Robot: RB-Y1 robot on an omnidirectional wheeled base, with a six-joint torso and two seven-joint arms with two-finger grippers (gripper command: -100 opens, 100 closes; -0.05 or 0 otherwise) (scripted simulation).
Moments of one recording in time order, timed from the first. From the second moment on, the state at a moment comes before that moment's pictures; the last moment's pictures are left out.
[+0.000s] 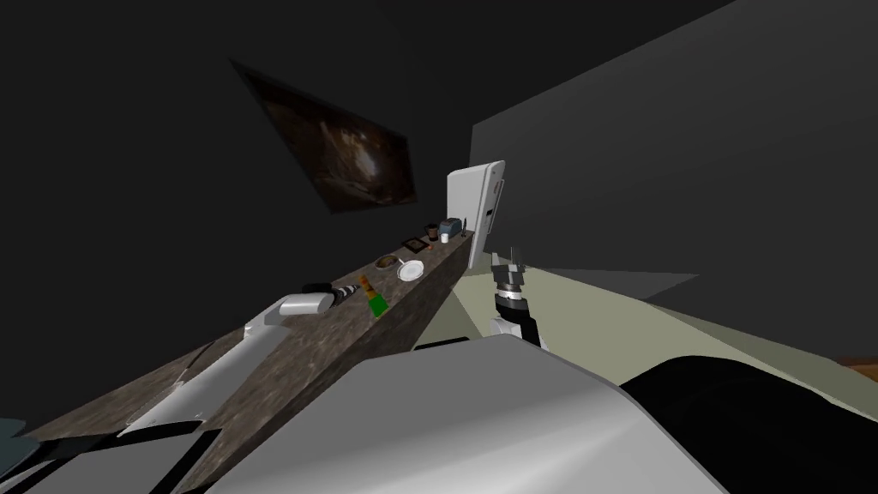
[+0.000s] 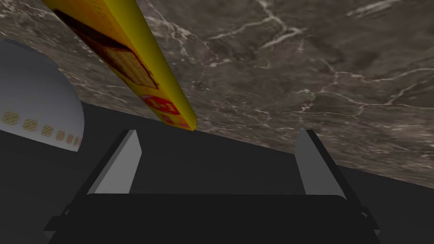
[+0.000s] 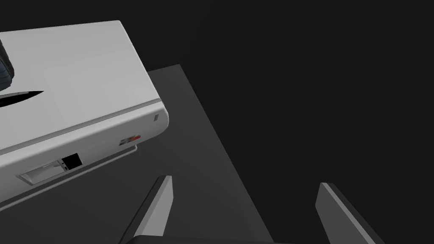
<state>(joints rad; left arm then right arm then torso) -0.11 0.98 -0.08 -1.40 0.69 0.84 -0.72 0.55 0.05 0.06 -2.23 -0.09 -0.59 -0.02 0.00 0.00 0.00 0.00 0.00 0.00</state>
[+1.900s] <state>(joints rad) -0.29 1.07 -0.16 -1.04 0.94 1.26 -0.76 0.55 0.05 0.06 -2.23 -0.09 -0.59 -0.02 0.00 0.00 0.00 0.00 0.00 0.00</state>
